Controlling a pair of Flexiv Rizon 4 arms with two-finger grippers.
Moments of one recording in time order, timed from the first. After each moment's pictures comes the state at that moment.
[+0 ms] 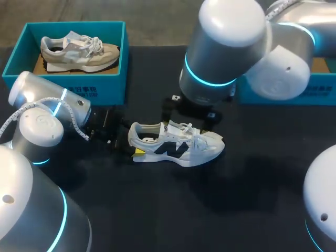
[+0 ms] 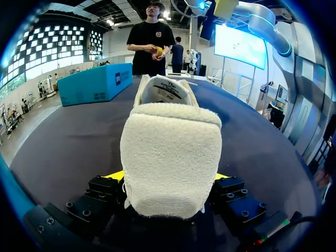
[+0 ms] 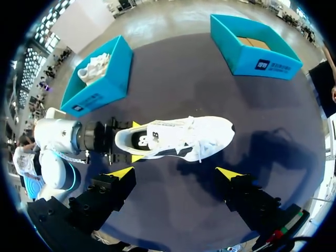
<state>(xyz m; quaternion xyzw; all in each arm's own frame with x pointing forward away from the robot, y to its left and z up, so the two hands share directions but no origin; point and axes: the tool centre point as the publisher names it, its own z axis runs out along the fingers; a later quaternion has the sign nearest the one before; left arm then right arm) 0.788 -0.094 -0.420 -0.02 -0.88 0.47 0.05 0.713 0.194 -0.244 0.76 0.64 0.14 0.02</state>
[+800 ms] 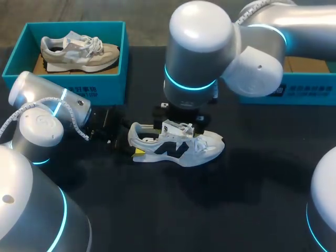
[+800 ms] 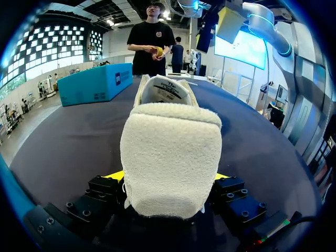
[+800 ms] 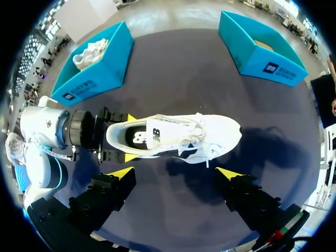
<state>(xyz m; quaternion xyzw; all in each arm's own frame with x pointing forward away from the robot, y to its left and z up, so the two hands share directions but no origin) 0.788 -0.094 -0.420 -0.02 -0.88 0.47 0.05 0.721 0.209 -0.274 0.74 0.66 0.10 0.04</state>
